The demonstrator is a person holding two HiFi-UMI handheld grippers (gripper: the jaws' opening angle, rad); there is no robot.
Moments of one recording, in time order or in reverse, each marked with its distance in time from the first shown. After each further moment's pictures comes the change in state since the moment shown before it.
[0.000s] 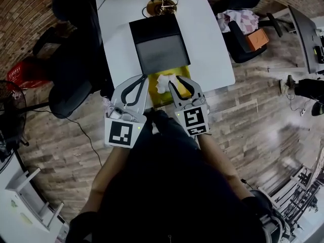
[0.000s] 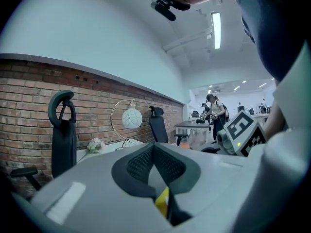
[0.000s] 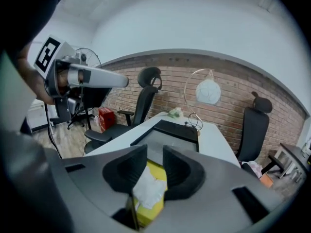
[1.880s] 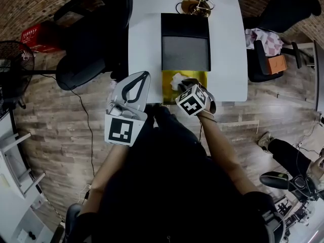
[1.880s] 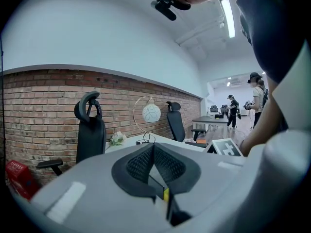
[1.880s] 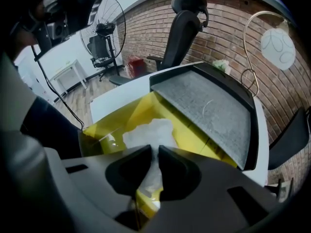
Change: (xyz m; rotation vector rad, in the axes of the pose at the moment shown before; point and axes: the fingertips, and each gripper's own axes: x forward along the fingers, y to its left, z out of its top) left arm -0.042 0.037 -0.017 -0.033 0.057 0.226; right arm 0.071 0.043 -0.116 -0.292 0.598 0.382
